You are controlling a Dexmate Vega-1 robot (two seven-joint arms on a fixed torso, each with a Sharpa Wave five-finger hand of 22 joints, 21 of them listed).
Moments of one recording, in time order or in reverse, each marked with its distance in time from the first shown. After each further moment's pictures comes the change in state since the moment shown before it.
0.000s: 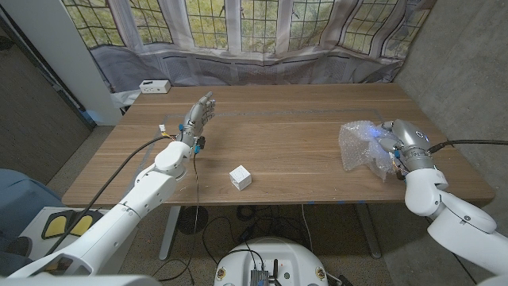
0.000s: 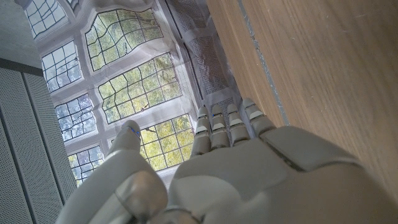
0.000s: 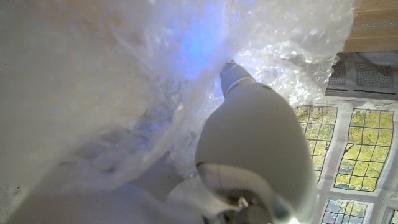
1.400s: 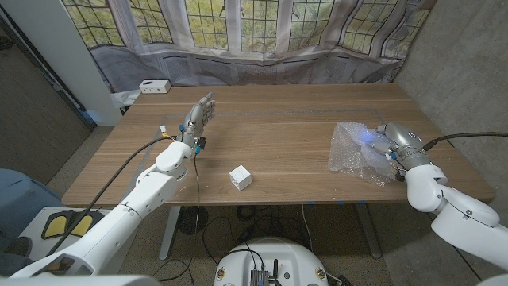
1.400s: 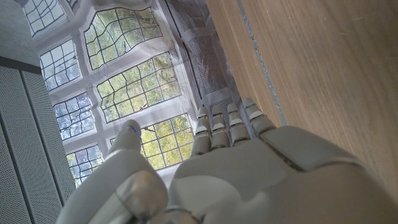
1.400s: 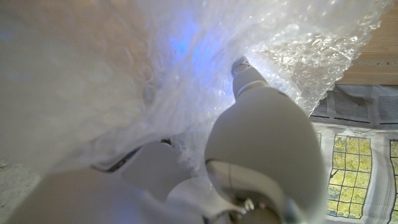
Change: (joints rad) left arm 0.003 -0.006 0.001 0.007 -0.001 -0.005 0.003; left_hand 0.005 0.005 0.000 0.000 0.000 0.000 0.000 0.000 0.000 0.000 0.000 -0.008 0.000 0.005 0.005 0.000 0.000 0.000 0.000 0.000 0.000; right arm 0.025 -0.066 -0.024 0.005 0.021 -0.030 0.112; right_hand -0.121 -0.028 -0.026 0.010 -0.015 -0.120 0.024 -0.012 -0.010 -0.100 0.029 -0.053 -0.012 -0.137 0.055 -0.051 0.000 -0.099 0.035 -0.046 -0.007
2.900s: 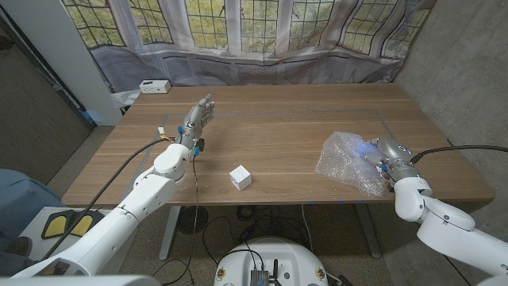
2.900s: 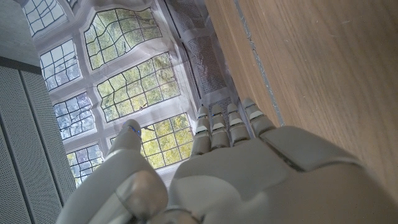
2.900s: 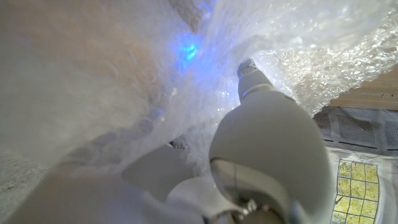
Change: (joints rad) left arm 0.024 0.012 -0.010 -0.025 -0.005 0.004 0.007; left_hand 0.000 0.000 0.004 -0.004 0.000 0.005 0.005 -0.001 0.000 0.007 0.000 0.000 0.000 0.000 0.000 0.000 0.000 0.000 0.000 0.000 0.000; right arm 0.096 -0.007 -0.194 0.095 0.012 -0.048 -0.107; right_hand -0.071 -0.006 -0.009 0.000 -0.007 -0.078 0.007 0.004 0.000 -0.066 0.009 -0.022 -0.005 -0.094 0.024 -0.040 -0.015 -0.083 0.019 -0.058 0.000
